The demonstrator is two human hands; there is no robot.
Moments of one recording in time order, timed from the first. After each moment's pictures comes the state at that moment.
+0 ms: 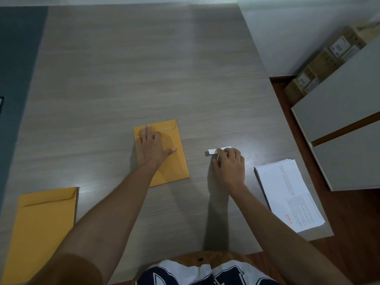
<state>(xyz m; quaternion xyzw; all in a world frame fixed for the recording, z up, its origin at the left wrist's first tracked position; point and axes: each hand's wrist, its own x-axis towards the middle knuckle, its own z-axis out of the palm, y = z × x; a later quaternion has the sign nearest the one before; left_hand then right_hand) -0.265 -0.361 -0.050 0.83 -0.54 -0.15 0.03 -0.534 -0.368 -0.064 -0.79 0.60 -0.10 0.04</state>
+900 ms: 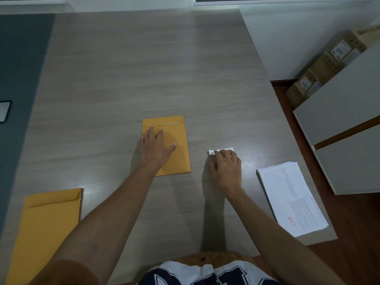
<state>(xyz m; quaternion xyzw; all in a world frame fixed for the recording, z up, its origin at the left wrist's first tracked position) -0.263 -0.361 -0.033 0.83 -0.53 -0.18 0.08 -0.514 -0.361 -0.053 -0.80 0.59 -0.11 0.04</state>
